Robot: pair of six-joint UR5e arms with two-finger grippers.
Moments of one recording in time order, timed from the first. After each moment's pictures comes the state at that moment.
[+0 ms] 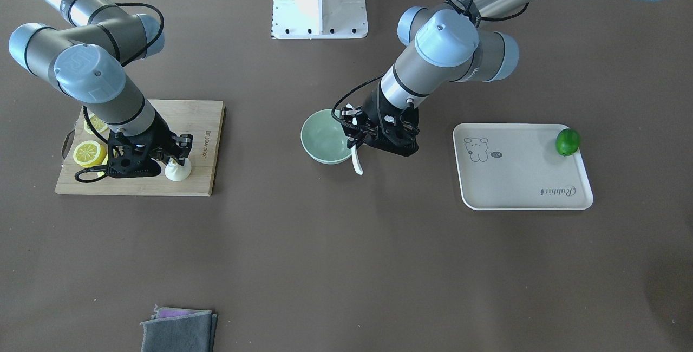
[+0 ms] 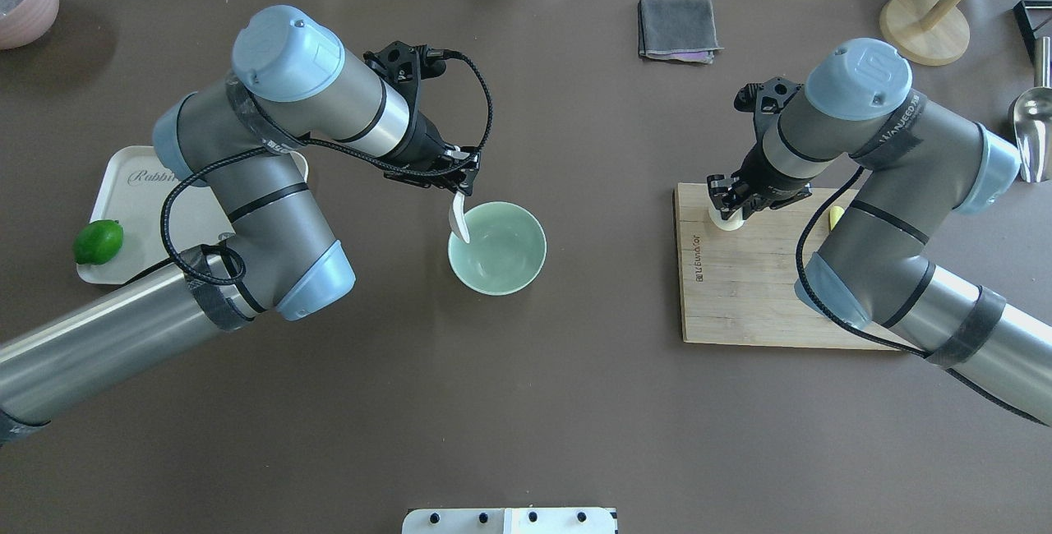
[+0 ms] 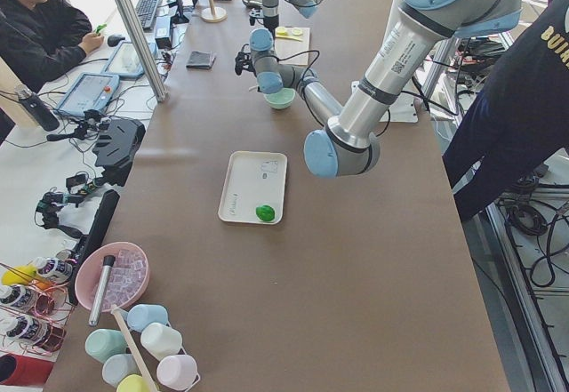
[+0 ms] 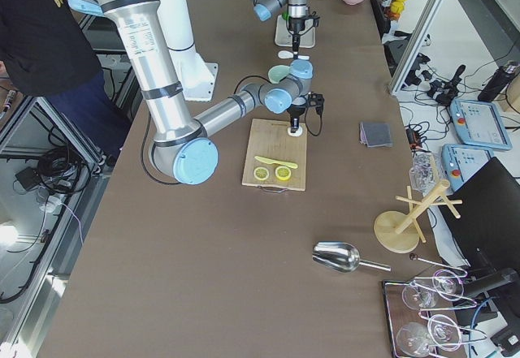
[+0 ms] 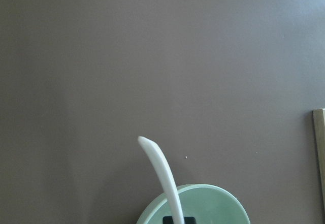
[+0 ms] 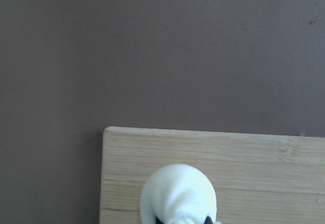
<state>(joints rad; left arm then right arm) -0.68 -2.27 -1.51 -2.07 -2.11 -1.17 0.79 -1.20 1.67 -1.38 2.09 0.97</state>
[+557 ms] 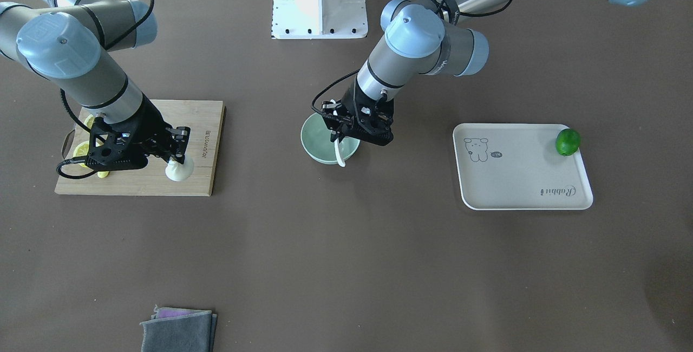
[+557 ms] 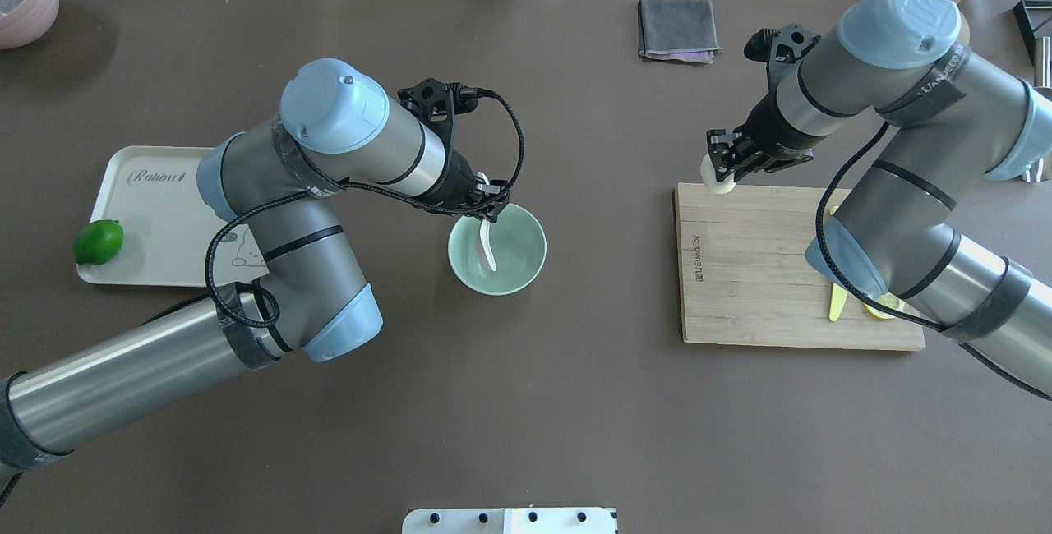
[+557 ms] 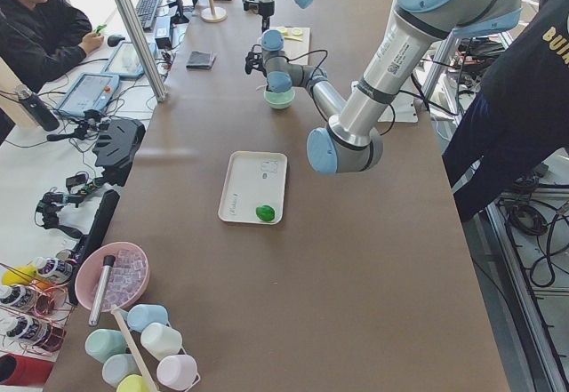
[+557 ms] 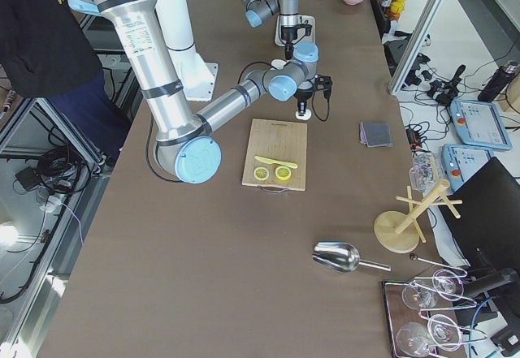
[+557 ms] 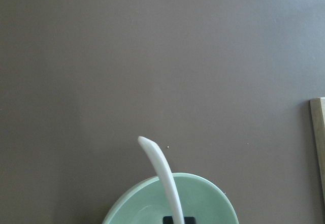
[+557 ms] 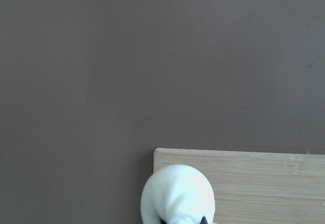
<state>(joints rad) -0.60 -2.28 -1.50 -2.07 -2.03 -1.19 0.85 -1.17 1.74 -1.39 2.14 1.00</state>
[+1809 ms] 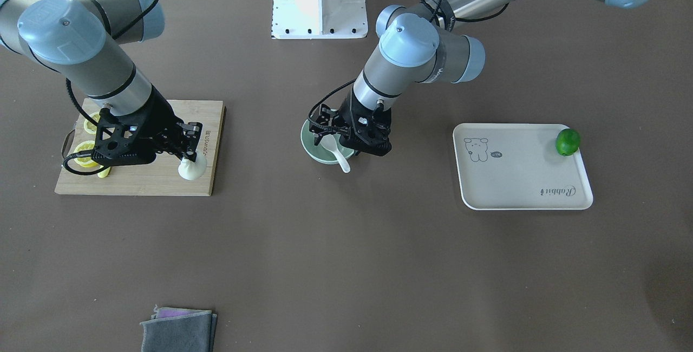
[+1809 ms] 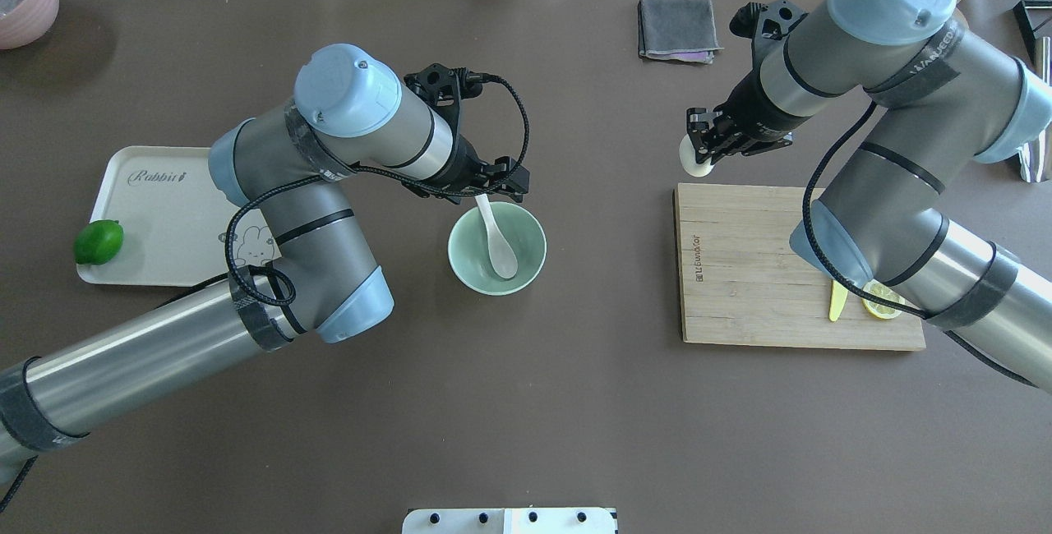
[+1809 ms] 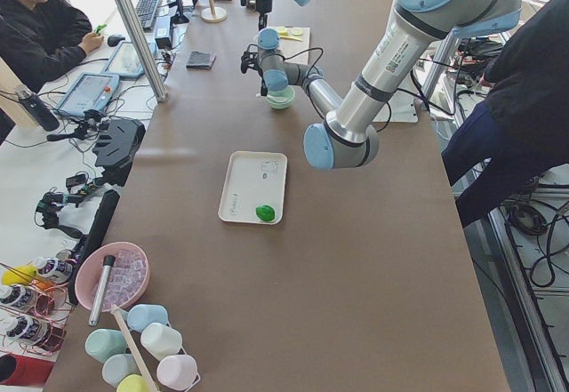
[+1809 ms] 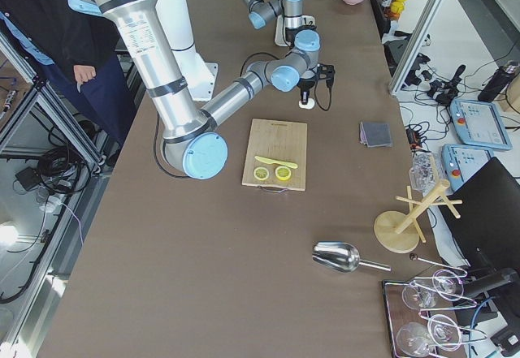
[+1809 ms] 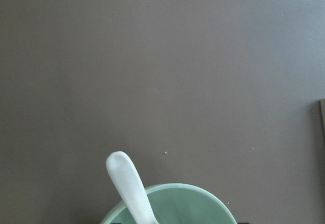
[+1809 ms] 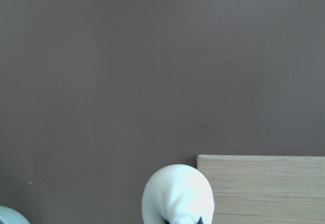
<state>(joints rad) -0.64 -2.32 -1.45 -2.06 -2.02 -1.18 0.84 -1.10 1.75 -1.40 2.14 1.10</state>
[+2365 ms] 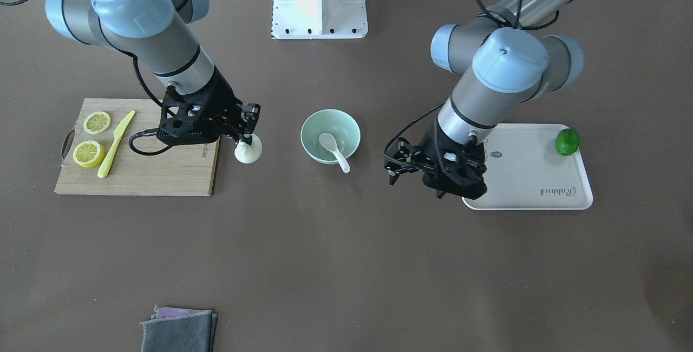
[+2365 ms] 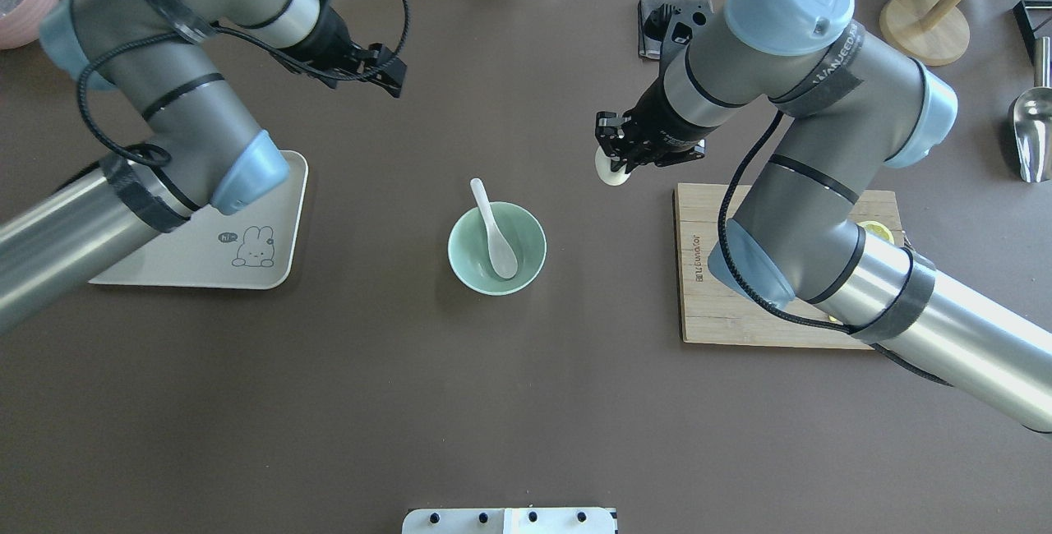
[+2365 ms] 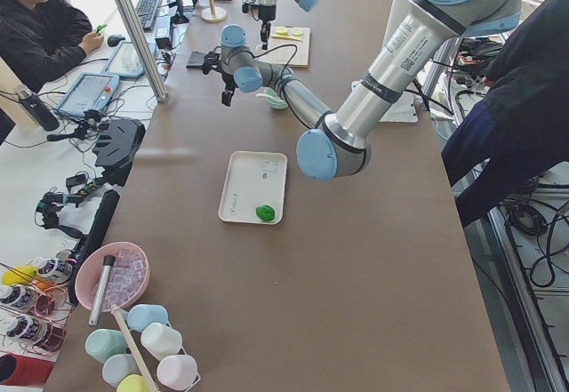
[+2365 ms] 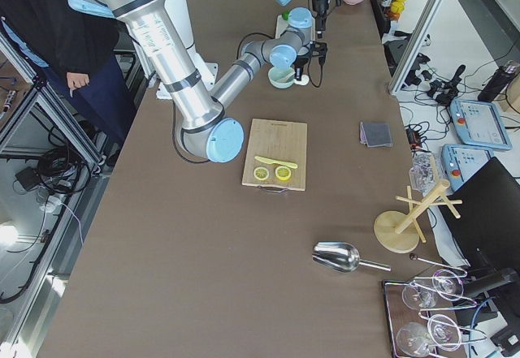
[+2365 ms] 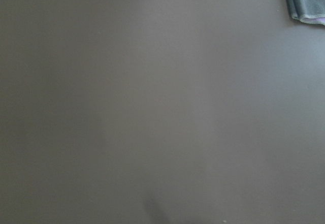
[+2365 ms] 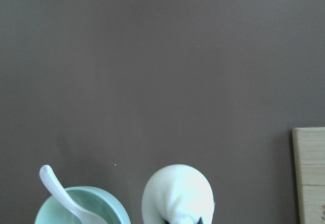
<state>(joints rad) -0.93 -2.23 -1.52 -1.84 -2.11 -0.71 0.74 -0.96 1.74 -1.43 2.08 1.23</state>
